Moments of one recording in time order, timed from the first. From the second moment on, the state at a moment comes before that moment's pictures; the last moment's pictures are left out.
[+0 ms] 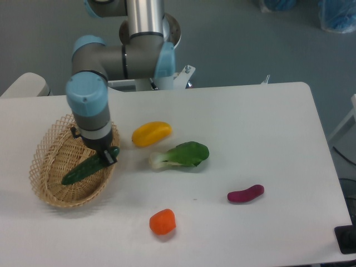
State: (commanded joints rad) arm 2.02 -1.86 -1.81 -1.00 1.50 1.04
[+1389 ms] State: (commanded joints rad) arm 2.15 -1.86 -1.72 -1.00 1.51 1.03
